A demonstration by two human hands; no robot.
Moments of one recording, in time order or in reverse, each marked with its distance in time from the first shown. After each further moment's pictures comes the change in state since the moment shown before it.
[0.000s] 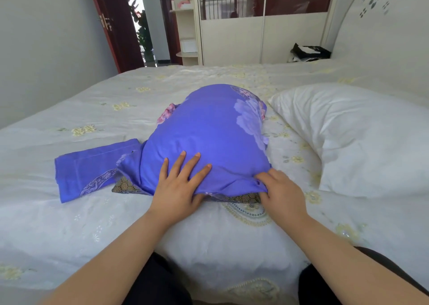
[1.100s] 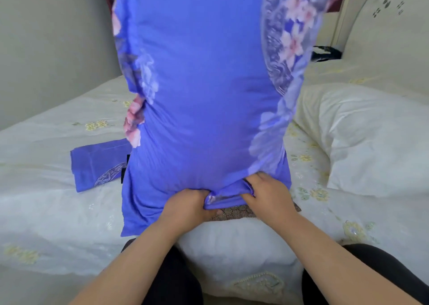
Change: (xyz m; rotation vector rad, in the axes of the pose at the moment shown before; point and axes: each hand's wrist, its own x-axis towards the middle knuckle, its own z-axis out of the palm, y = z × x) left_hand -0.021 0.032 -0.035 -0.274 -0.413 -0.311; right_hand -0.001 -0.049 -0.006 0.046 -0.185 -0.067
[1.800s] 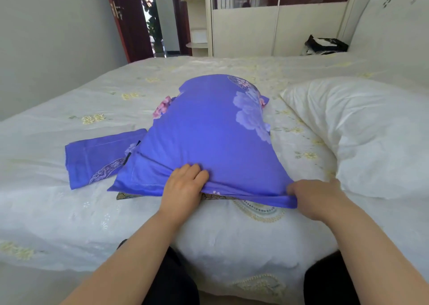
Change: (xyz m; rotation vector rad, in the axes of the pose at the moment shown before) left_hand 0.038 -0.034 0.023 0.248 0.603 0.343; right_hand 0.007 0.056 -0.045 -0.446 -0.680 0.311
